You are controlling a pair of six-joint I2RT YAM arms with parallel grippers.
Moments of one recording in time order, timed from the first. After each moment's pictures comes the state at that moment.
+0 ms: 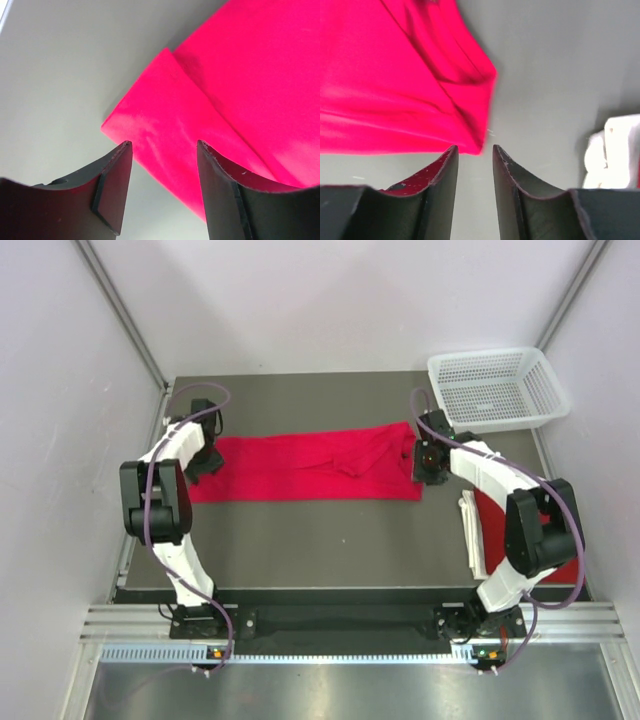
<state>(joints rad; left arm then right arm) 0.05 1.91 1.38 -0.79 -0.45 -0.65 0.32 1.64 1.10 -0.62 0.15 0.38</state>
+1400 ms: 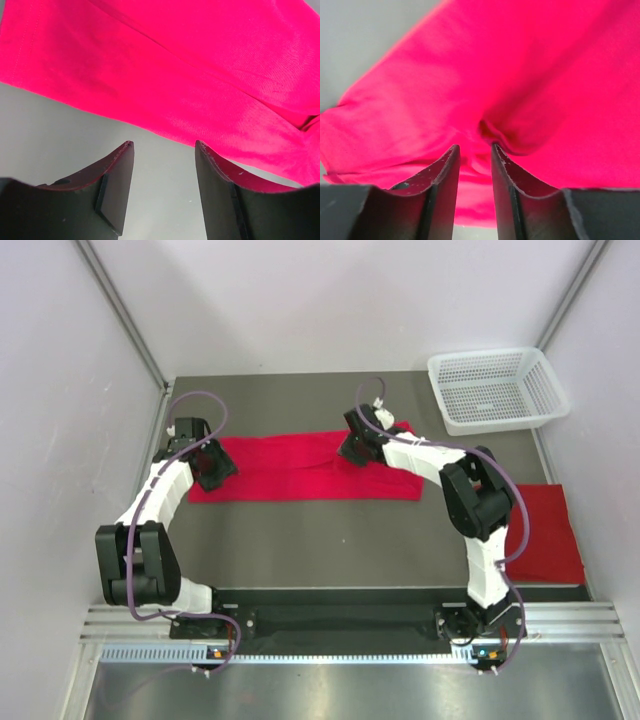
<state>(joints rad) 0.05 1.44 1.03 -0.57 0.06 -0.57 0.61 2.02 1.44 -0.30 0.17 1.08</state>
